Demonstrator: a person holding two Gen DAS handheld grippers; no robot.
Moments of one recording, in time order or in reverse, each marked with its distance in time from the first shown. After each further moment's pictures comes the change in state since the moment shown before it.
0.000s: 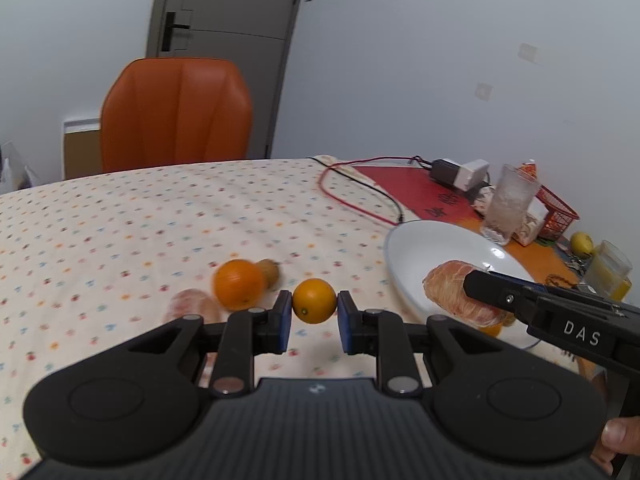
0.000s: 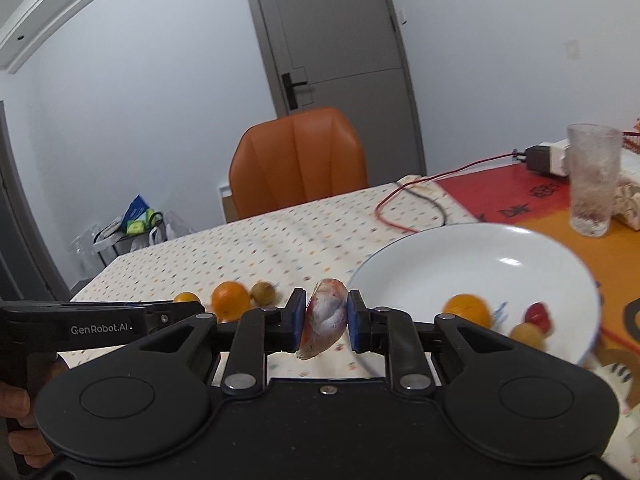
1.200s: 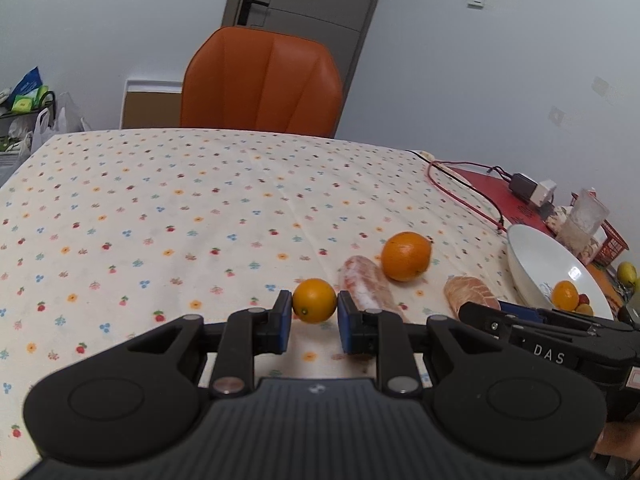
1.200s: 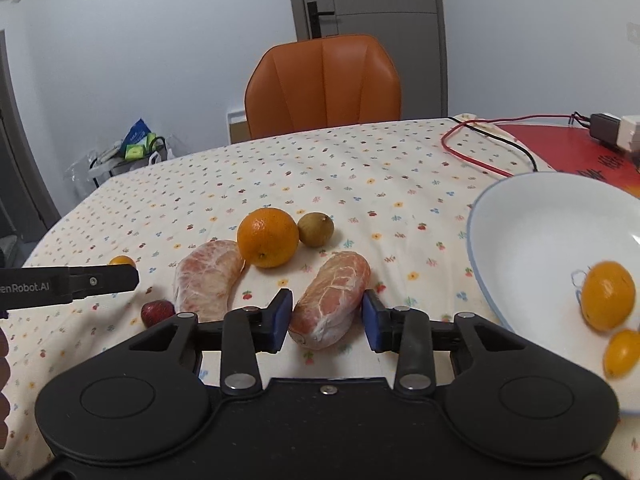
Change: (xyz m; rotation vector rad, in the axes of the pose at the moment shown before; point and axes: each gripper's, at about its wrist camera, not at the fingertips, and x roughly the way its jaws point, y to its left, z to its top) left arm -0.021 0.115 -0.024 -0.152 0.029 0.116; right arm 0.086 0.067 -0.028 -0.102 0.203 -0.004
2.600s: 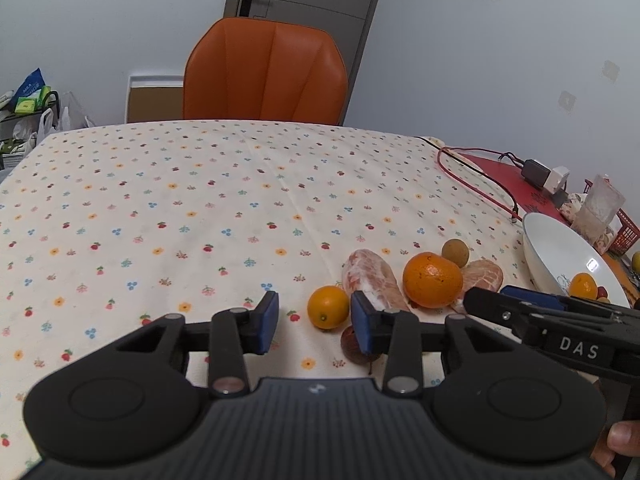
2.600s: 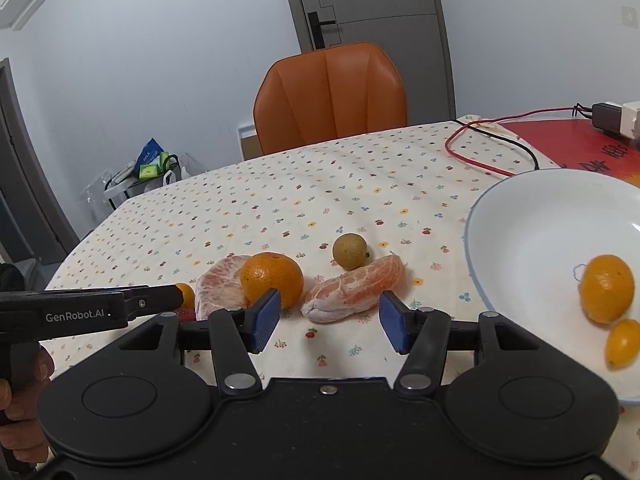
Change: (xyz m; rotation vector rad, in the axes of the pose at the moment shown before) left arm 0.023 -0.004 0.001 0.015 0.038 0.035; right arm -0.006 -0.004 0.005 0.048 -0.020 0.054
